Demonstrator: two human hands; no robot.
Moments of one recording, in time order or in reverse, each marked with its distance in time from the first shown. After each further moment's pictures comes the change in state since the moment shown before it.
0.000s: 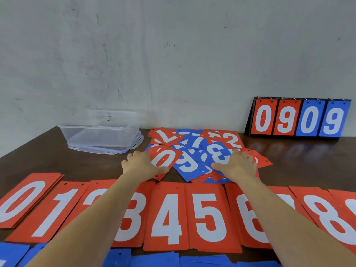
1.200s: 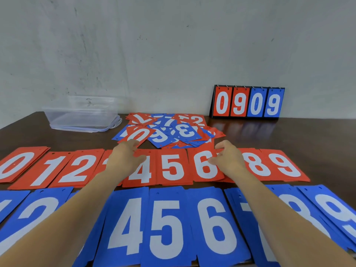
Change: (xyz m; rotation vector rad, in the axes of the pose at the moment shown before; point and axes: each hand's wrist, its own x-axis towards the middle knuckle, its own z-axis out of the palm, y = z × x) left_hand -0.133 0.003 0.005 -0.466 0.124 0.221; right_hand -0.120 0.093 -0.040 0.401 0.041 -0.030
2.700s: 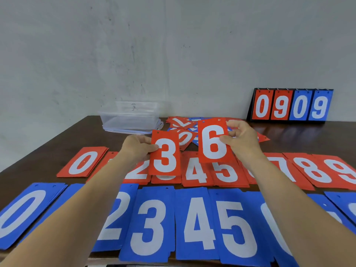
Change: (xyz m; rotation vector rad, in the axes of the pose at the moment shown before) left_hand 0.000 -0.064 -0.098 -0.667 -0.050 -0.265; right_hand -0.041 -0.124 0.040 0.547 0.043 -0.177
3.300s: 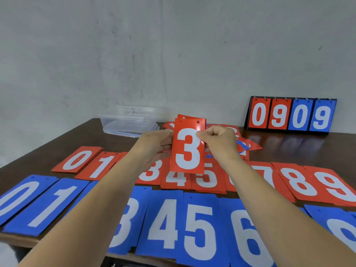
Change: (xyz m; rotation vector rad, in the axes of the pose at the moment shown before) left_hand -0.054 0.047 0.082 -0.303 -0.145 0.072; right_hand 0.011 -0.004 -0.013 0.078 -0.077 -0.136
